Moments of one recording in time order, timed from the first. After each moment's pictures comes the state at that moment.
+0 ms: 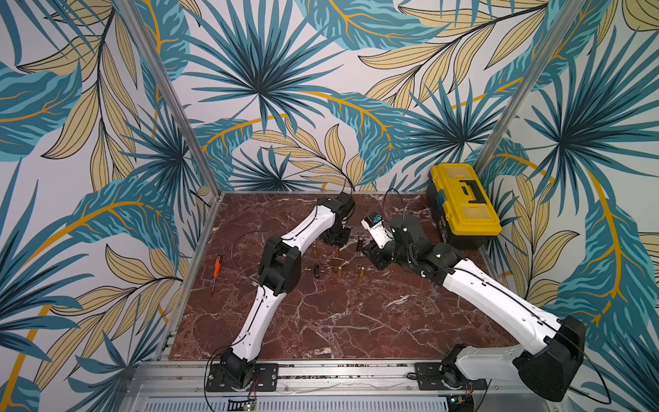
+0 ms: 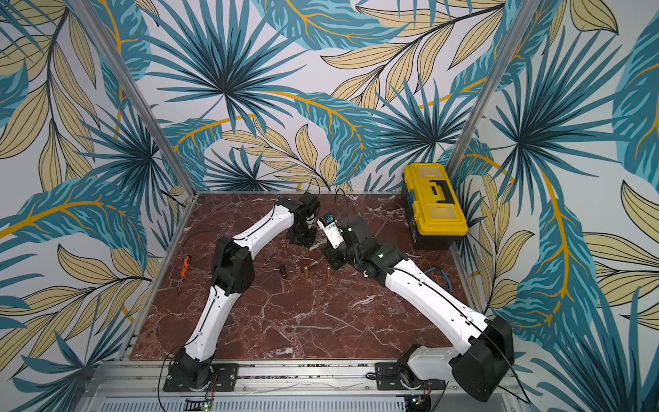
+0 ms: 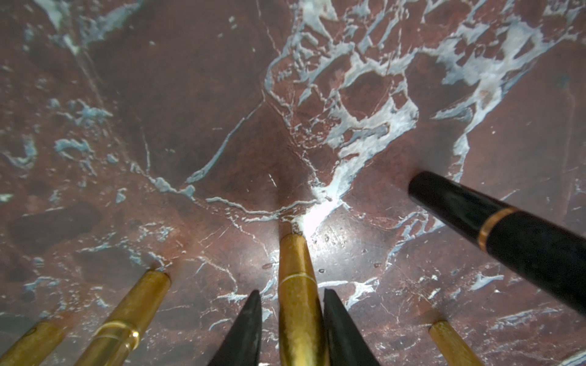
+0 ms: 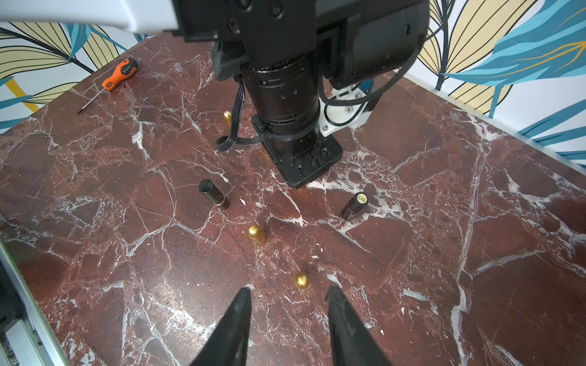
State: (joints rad) left arm -0.56 2.45 2.32 -1.25 0.04 -0.29; right arm 0.63 1.30 1.18 -0.56 -0.02 -0.03
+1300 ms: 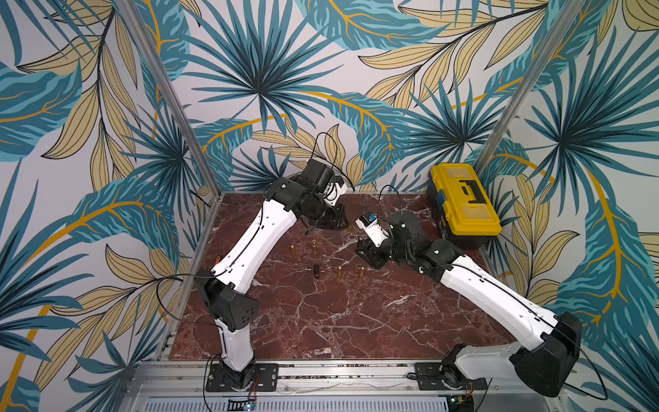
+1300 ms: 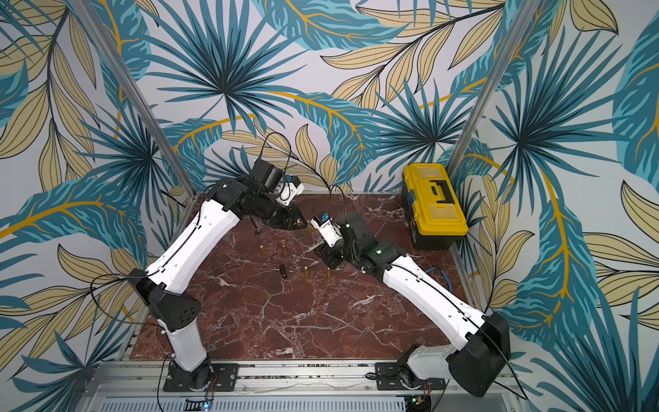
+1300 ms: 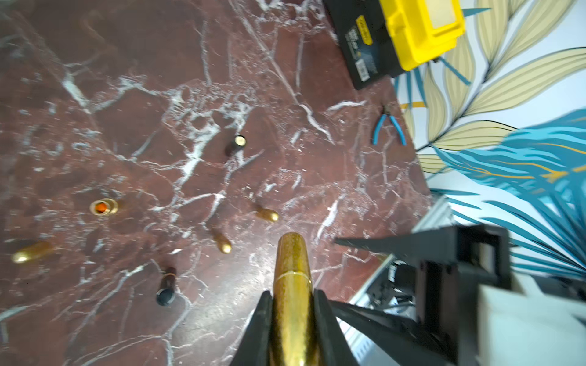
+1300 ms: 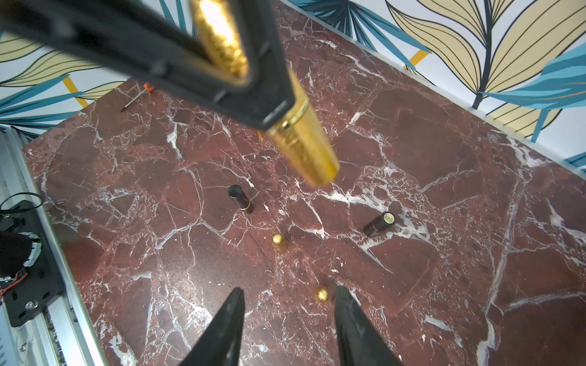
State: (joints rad) left arm -0.55 1.83 2.12 -1.25 0.43 -0.33; right arm 0.63 1.34 1.25 -0.57 -0.12 -0.08
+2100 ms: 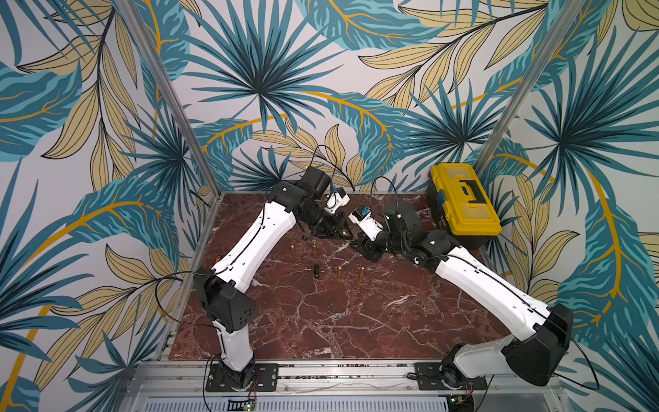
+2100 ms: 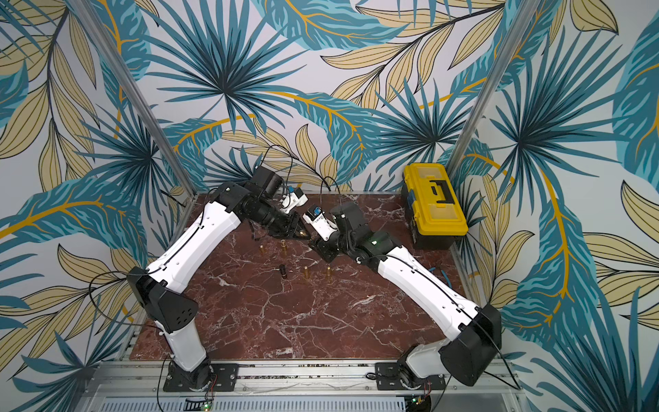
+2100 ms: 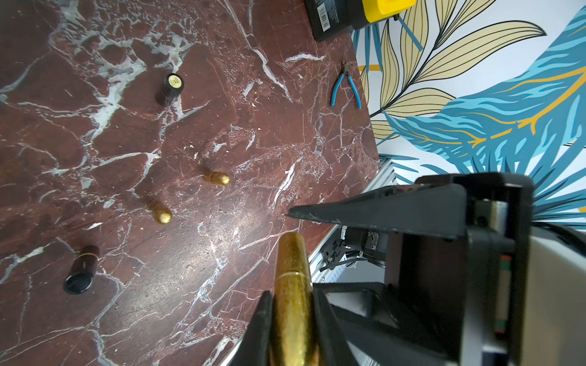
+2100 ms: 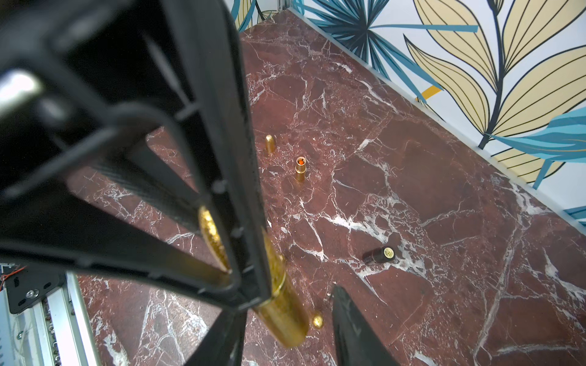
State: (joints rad) left arm -0.53 1.82 2.03 -1.26 0.65 -0.35; right arm 0.63 1.41 1.35 -0.60 -0.17 -0.17
